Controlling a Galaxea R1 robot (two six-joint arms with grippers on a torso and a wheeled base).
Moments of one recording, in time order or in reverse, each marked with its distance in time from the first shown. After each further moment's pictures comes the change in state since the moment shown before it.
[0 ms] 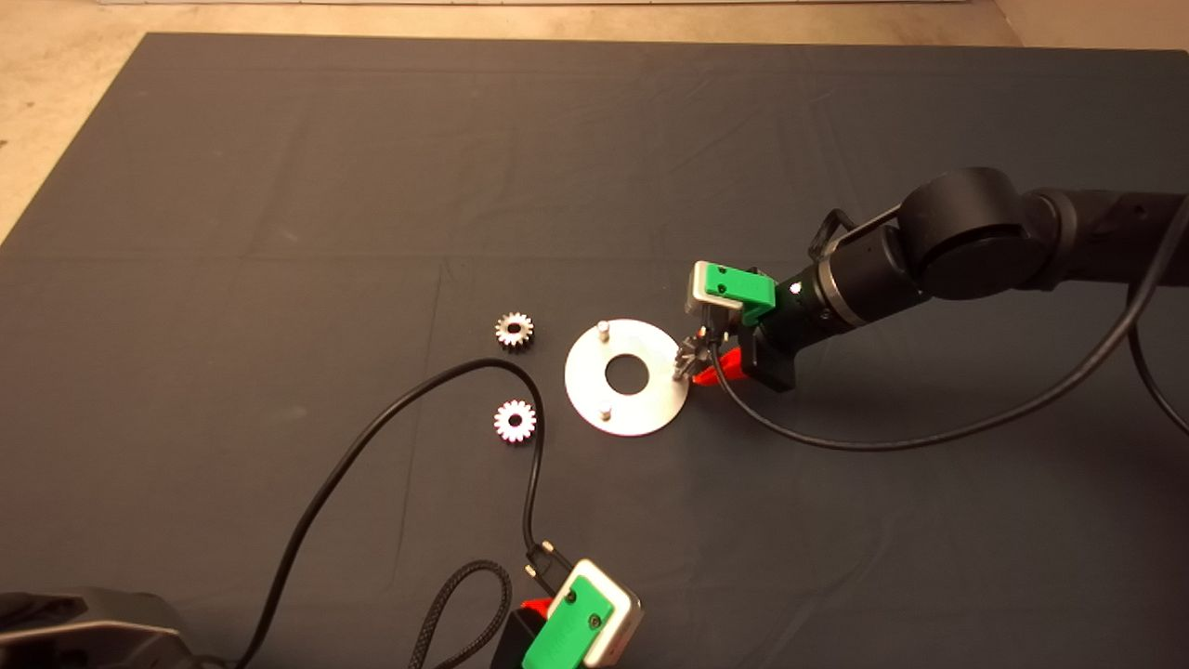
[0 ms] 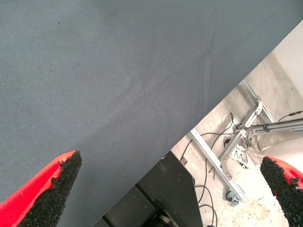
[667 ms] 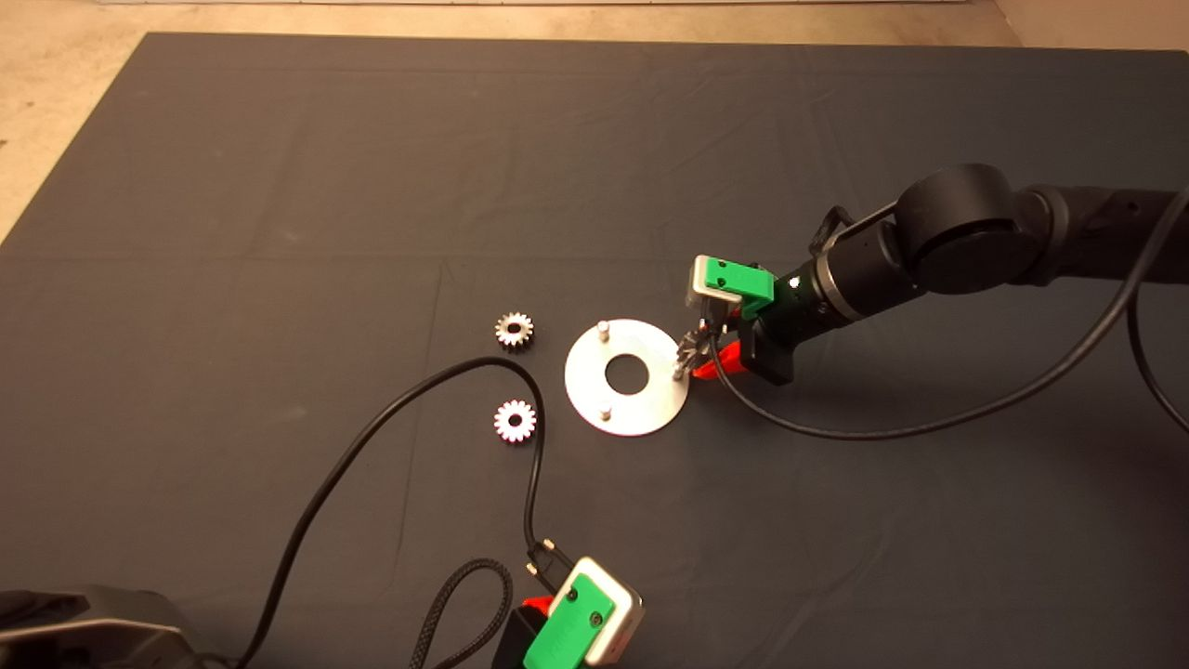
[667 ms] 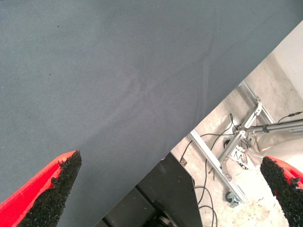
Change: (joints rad) left arm -0.006 0.006 0.000 0.000 0.000 -0.005; right arm -0.003 0.018 -0.047 0.002 0.002 -0.001
